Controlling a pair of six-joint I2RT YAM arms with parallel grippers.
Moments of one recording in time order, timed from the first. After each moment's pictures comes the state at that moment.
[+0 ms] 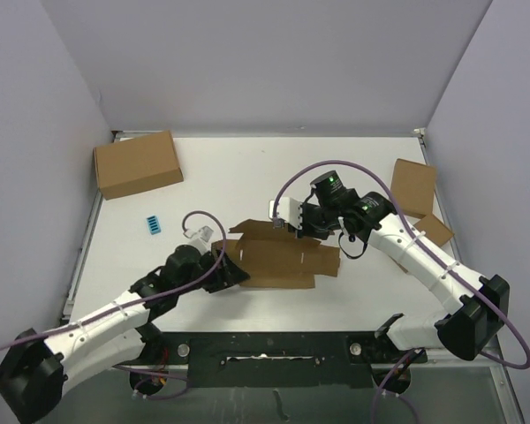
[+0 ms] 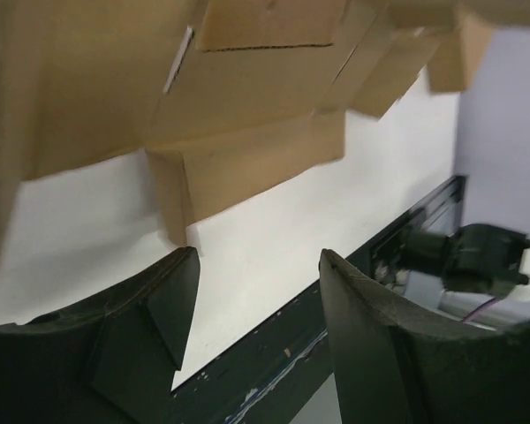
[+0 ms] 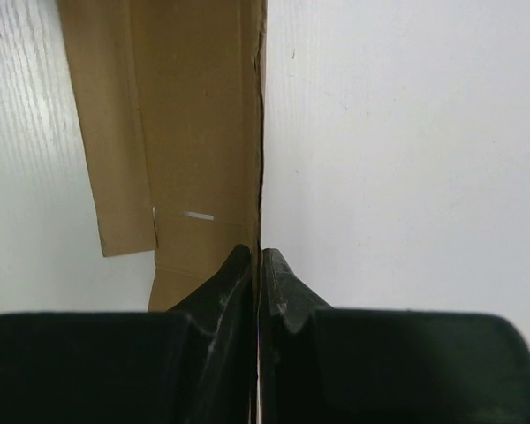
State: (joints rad) left arm -0.67 0.80 0.31 -0.02 0.20 -1.00; right arm 0.68 1.32 1.25 -0.84 -0.29 -0.87
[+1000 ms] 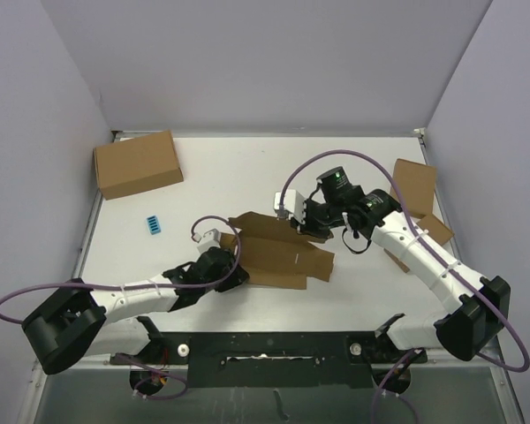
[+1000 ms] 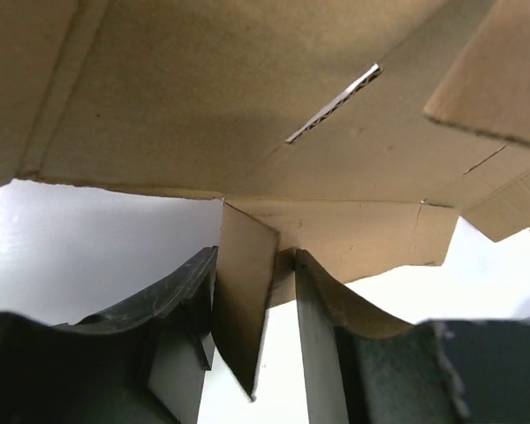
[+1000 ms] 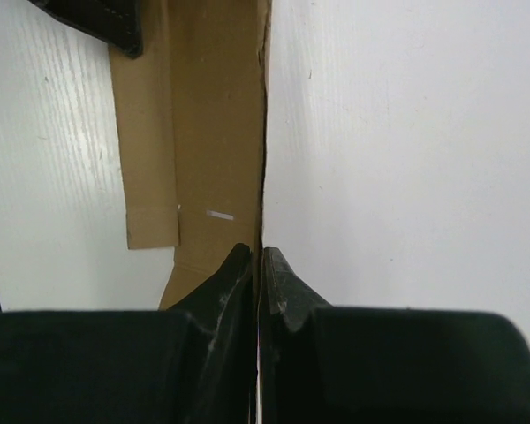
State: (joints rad) left arm -0.89 1.20 0.38 0.04 -0.21 -1.12; right arm 0.63 1.32 1.25 -0.83 -0.39 -0.79
